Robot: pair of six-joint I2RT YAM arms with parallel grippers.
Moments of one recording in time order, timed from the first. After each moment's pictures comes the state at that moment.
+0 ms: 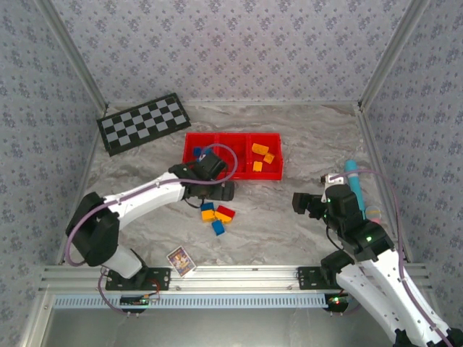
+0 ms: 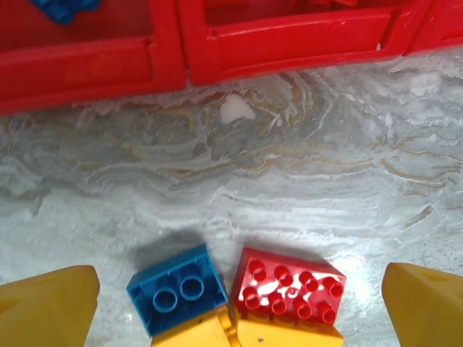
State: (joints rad) left arm -0.83 1.52 1.08 -0.68 -0.14 -0.65; right arm 0.47 0.52 0.67 -0.82 0.19 0.40
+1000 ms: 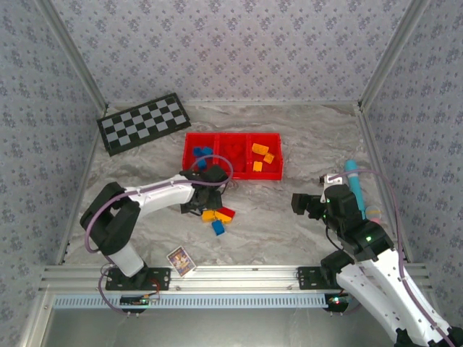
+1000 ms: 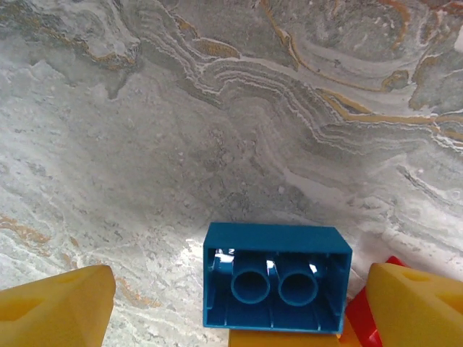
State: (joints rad) left arm -0.81 1.65 1.02 -0.76 -0.22 -0.94; right arm 0.48 0.52 0.67 -0.82 0.19 0.40
